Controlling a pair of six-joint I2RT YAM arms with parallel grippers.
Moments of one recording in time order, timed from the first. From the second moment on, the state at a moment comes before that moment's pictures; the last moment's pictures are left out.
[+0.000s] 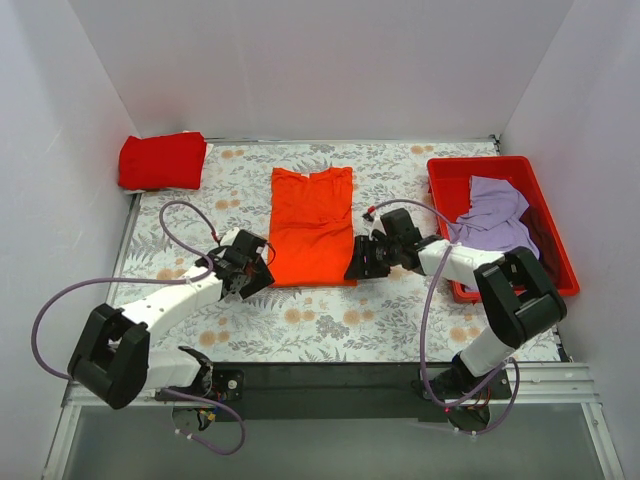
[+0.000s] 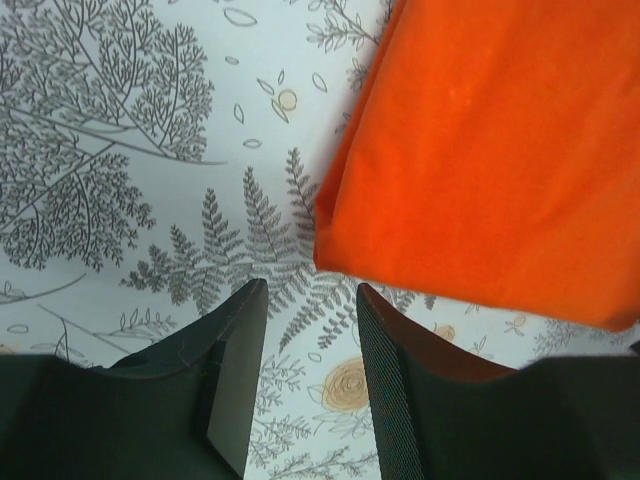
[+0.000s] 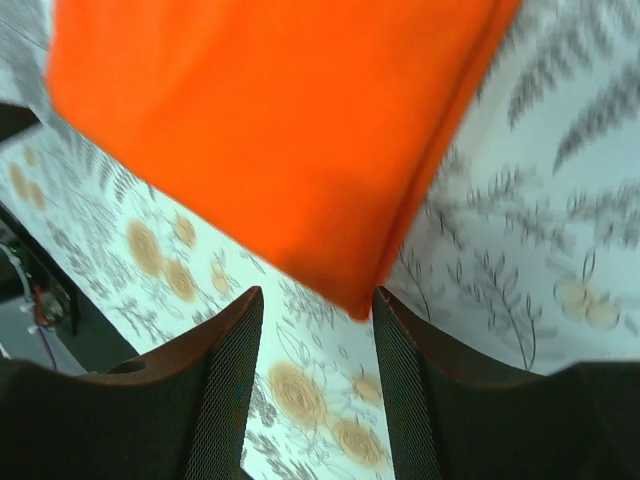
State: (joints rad) left arm -0.55 1.24 0.67 -0.49 -0.21 -0.98; right arm 0.52 1.62 0.82 -0.07 -0.49 0.46
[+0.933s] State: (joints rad) left arm -0.57 1.25 0.52 -0.34 -0.05 -1.05; right arm 0.67 1.48 0.72 -0.20 -0.23 0.48
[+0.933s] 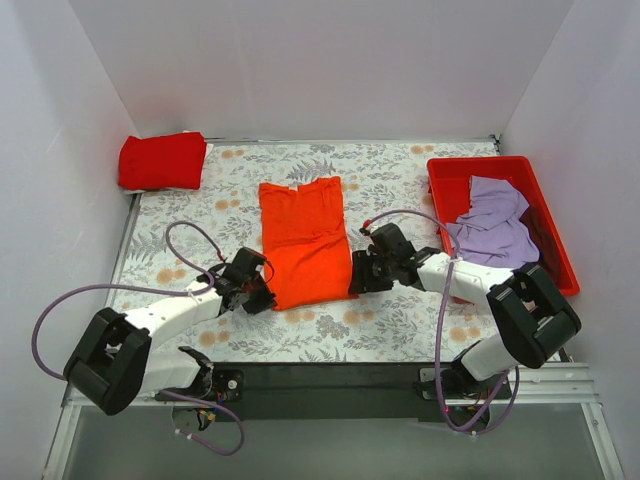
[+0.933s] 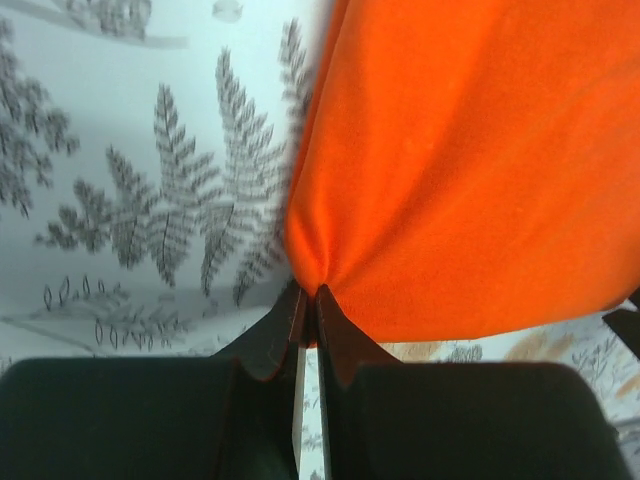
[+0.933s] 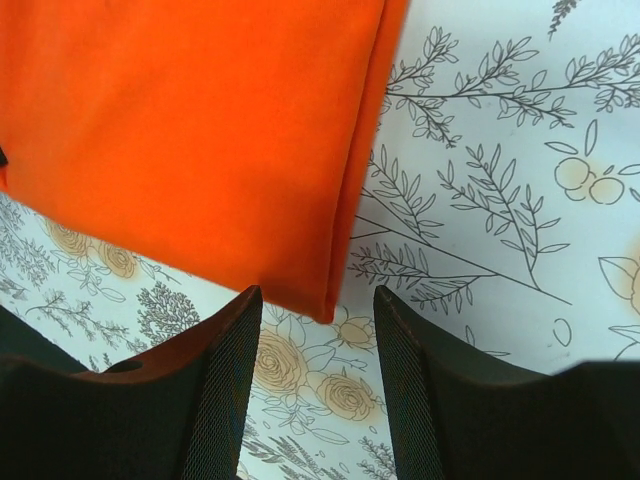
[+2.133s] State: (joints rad) left arm -0.60 1.12 0.49 -0.52 -0.04 -1.12; right arm 0.92 1.61 0.90 -0.47 0.08 0.58
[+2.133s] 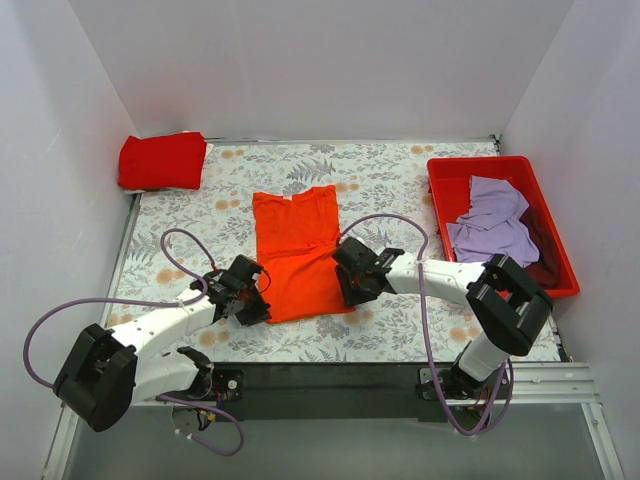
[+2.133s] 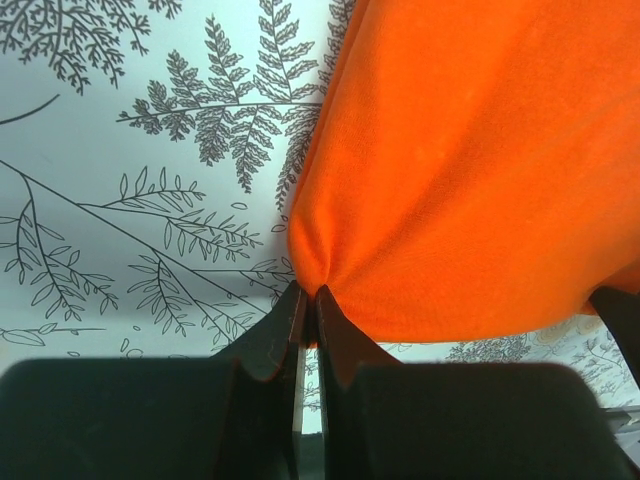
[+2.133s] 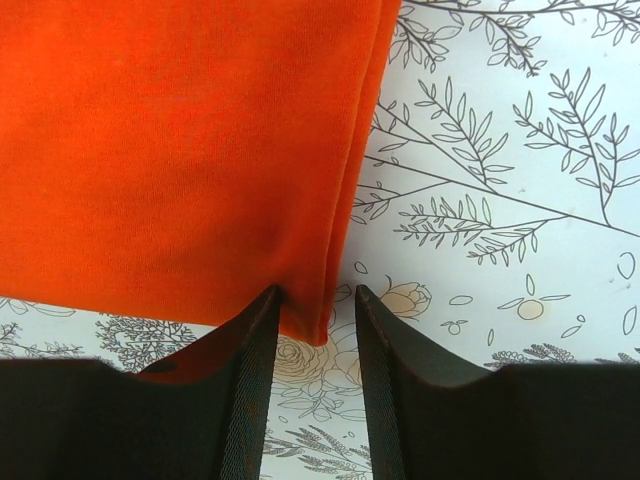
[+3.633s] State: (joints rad) left arm -0.60 1.11 0.50 -0.56 -0.02 -1.11; right arm 0.99 1.76 1.06 -0.70 0.00 0.62
